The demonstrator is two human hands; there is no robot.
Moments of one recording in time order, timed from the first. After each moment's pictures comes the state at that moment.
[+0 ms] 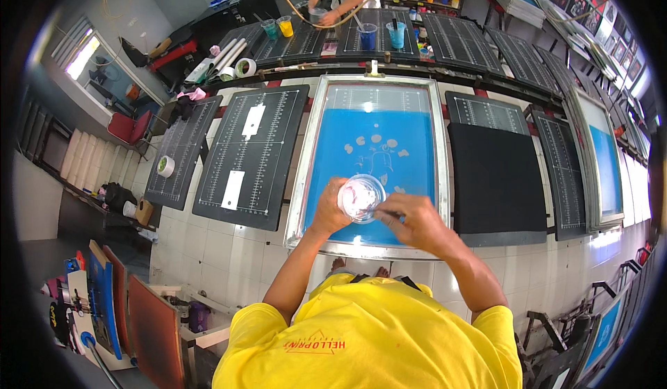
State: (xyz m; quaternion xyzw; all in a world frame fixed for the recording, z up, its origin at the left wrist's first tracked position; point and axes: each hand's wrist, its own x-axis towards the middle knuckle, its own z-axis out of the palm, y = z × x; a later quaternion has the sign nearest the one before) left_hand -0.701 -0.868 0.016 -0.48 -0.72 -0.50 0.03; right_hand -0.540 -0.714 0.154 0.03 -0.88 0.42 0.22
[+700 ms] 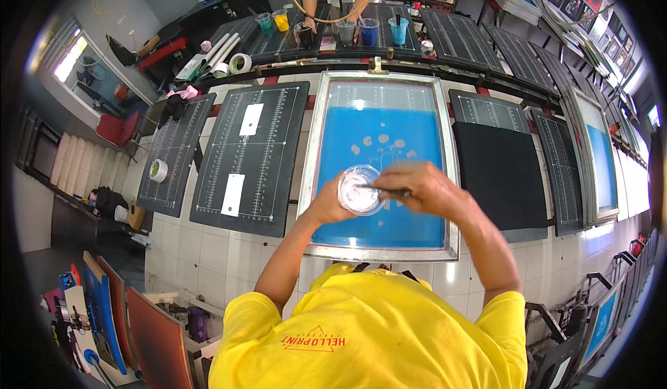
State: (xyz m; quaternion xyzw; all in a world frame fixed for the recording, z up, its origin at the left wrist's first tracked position) left_hand -0.761 -0.883 0.042 -0.48 -0.66 -0.53 -0.23; right_hand -0.614 -0.697 0.174 0.16 -0.90 0.36 0.18
